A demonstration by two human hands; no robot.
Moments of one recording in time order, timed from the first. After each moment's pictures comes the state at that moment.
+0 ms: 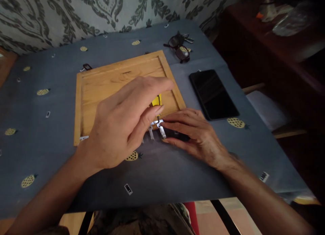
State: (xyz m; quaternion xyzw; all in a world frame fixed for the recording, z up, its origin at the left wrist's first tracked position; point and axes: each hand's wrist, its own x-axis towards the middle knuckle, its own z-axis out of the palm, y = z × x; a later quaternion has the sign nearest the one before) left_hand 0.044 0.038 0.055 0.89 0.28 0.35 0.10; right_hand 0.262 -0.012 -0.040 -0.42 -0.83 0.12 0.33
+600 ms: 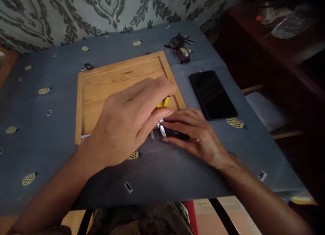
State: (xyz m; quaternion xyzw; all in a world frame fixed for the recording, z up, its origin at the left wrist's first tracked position) left_hand 0.047 0.039 0.060 0.91 0.28 0.31 0.04; right_hand 0.263 -0.011 -0.043 -0.41 -0.83 0.11 0.35
